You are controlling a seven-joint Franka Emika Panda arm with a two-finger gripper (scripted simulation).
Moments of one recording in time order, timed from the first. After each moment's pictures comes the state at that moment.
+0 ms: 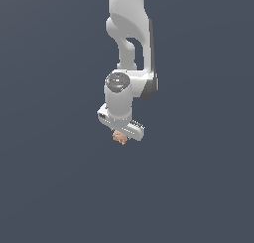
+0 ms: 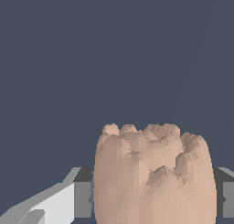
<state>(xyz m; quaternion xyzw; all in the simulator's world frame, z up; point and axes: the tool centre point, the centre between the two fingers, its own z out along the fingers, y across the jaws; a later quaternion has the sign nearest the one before) -0.001 -0.026 0.097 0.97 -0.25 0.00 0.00</state>
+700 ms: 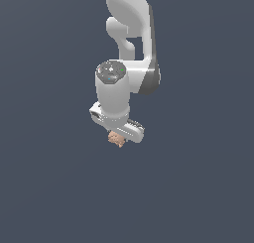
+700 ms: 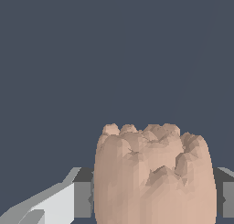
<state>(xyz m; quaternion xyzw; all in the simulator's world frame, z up) 0.038 -0.036 0.154 0.97 -0.25 0.00 0.00</state>
